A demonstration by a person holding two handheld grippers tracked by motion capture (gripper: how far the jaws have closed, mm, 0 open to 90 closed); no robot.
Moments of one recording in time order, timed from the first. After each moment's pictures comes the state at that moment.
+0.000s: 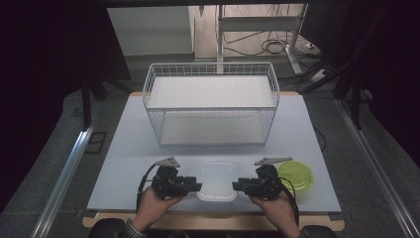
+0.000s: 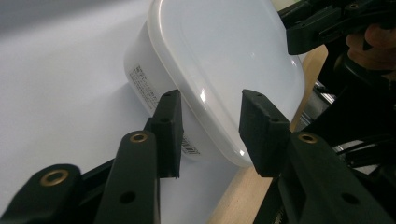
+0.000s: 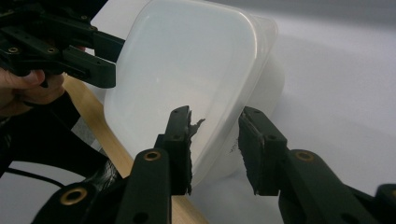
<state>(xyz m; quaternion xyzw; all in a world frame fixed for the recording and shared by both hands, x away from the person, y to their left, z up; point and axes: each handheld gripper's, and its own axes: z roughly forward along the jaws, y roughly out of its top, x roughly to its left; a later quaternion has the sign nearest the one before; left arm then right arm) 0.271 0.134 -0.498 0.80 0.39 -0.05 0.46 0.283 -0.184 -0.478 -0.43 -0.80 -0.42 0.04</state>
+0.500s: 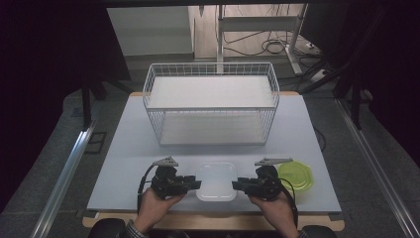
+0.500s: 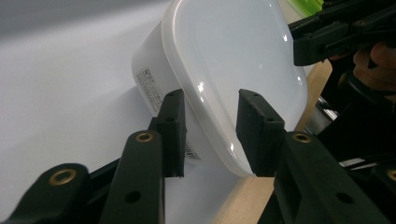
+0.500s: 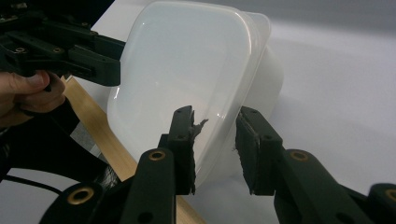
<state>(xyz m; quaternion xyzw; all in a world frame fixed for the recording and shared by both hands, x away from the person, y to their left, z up) 0.268 0.136 -0.498 0.77 0.42 -0.05 0.47 0.280 -0.183 -0.478 -0.44 -0.79 -0.42 0.03</state>
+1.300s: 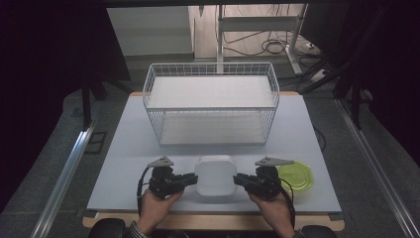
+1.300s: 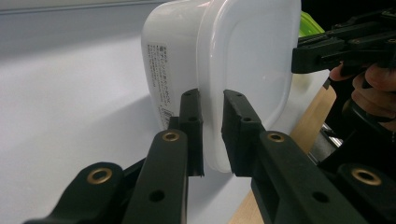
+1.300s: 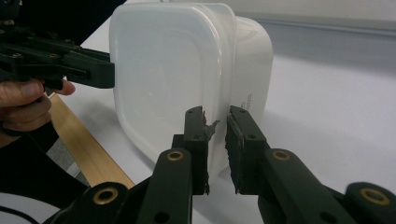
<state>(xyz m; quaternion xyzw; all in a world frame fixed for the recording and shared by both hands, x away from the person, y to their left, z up) 0.266 0.141 -0.499 0.75 0.44 -0.02 0.50 0.278 -0.179 -0.474 -0.43 -0.78 -0.45 -0.03</state>
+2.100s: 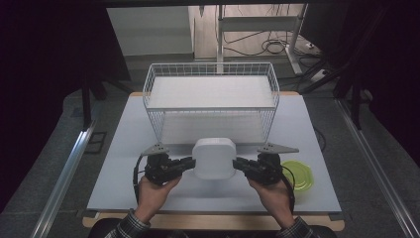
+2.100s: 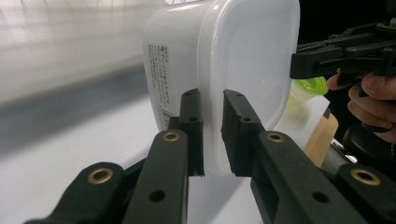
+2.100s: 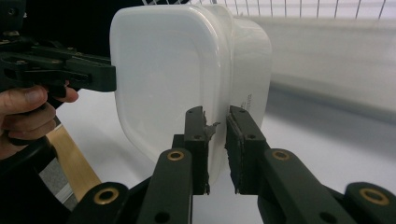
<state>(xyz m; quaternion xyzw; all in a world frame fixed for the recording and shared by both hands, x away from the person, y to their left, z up) 0.282 0.148 -0.452 0.73 0.42 0.04 0.53 0.296 -0.174 -0.437 -0.40 -0.77 -0.50 -0.07</state>
